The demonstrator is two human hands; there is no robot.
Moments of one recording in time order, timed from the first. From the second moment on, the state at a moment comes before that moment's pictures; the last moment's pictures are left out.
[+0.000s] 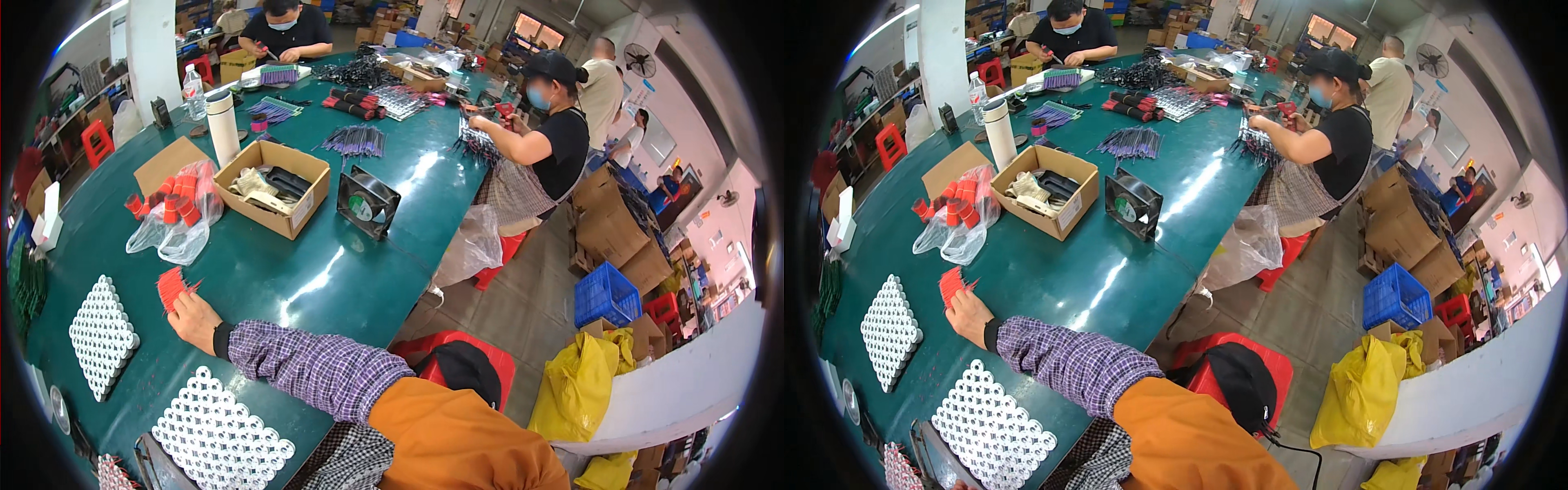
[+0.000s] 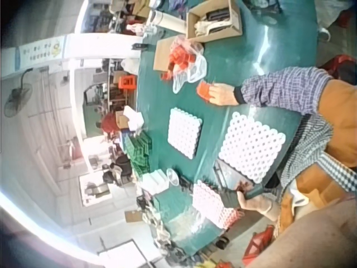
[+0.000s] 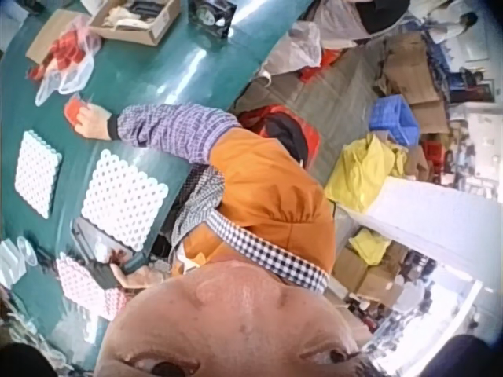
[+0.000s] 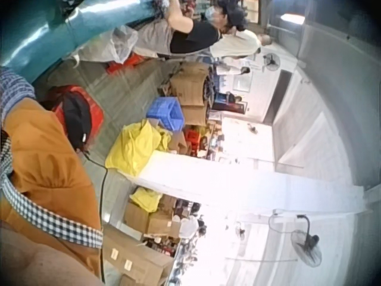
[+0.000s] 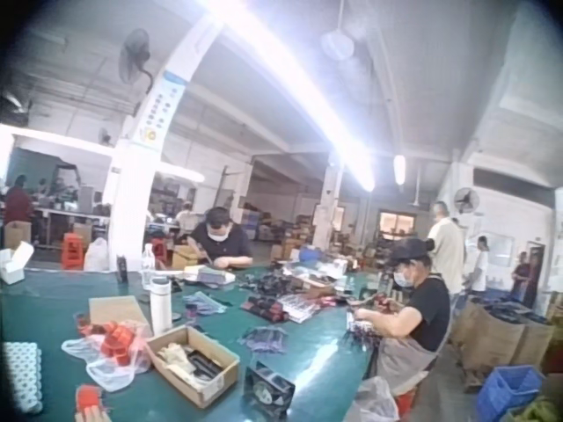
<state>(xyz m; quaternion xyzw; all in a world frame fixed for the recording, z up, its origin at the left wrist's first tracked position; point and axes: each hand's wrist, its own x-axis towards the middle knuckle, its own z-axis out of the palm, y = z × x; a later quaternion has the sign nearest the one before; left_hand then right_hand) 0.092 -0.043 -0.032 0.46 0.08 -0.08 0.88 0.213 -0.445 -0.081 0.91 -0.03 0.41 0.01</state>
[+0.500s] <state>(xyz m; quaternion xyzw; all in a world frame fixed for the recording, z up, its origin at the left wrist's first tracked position) 0.104 -0.005 -0.079 0.58 -0.20 0.02 0.79 0.222 -0.443 -0.095 0.92 -0.03 0.39 0.01</state>
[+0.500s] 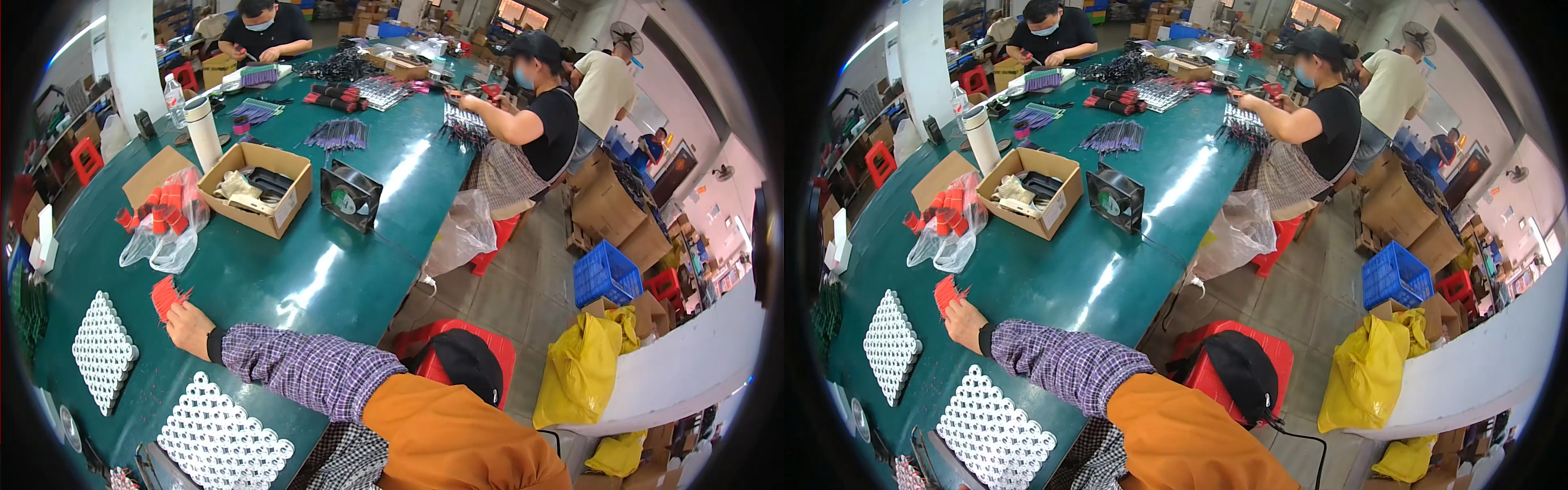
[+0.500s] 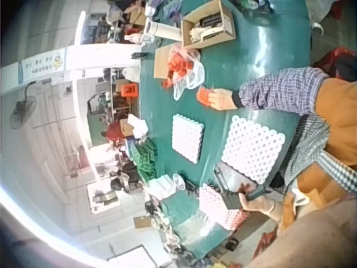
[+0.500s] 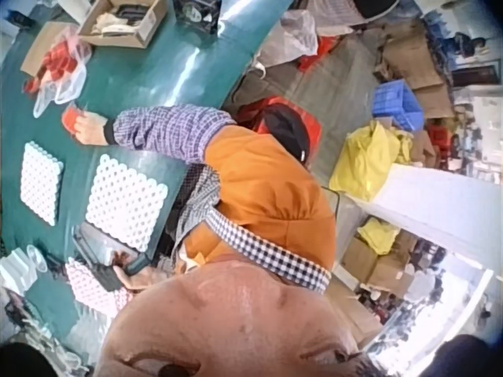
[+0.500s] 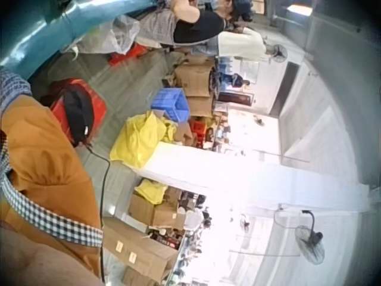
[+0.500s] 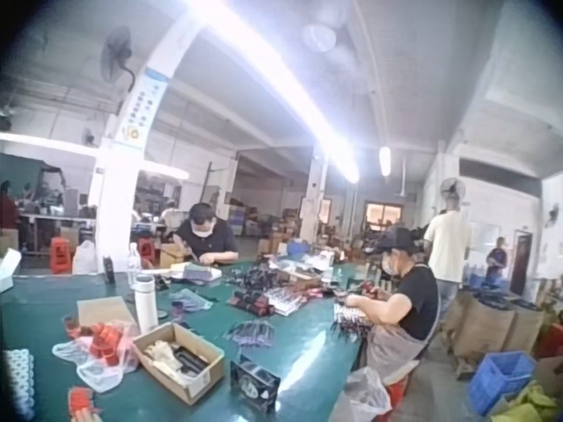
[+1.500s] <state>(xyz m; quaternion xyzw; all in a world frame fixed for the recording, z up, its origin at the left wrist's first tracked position) 0.104 -0.045 -0.021 0.53 -0.07 -0.06 0.85 0.219 -0.442 -0.093 0.91 -0.03 0.42 -0.01</state>
